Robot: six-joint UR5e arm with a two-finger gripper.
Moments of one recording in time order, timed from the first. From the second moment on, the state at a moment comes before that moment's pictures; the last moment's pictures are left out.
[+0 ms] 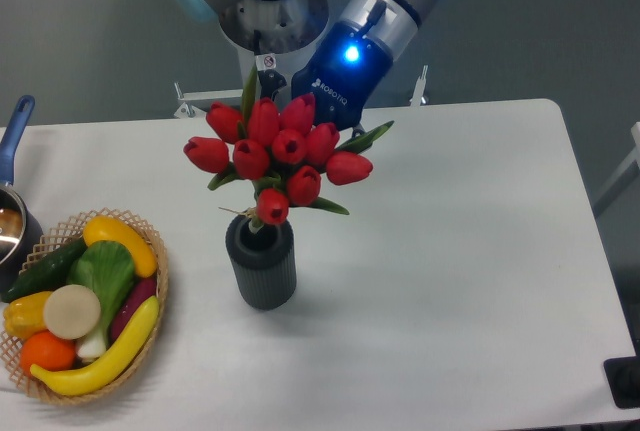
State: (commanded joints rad) arm 2.70 -1.59 -1.78 -0.89 0.46 0.82
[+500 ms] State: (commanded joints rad) arm 2.76 -1.63 -1.70 -0.87 0.46 0.83
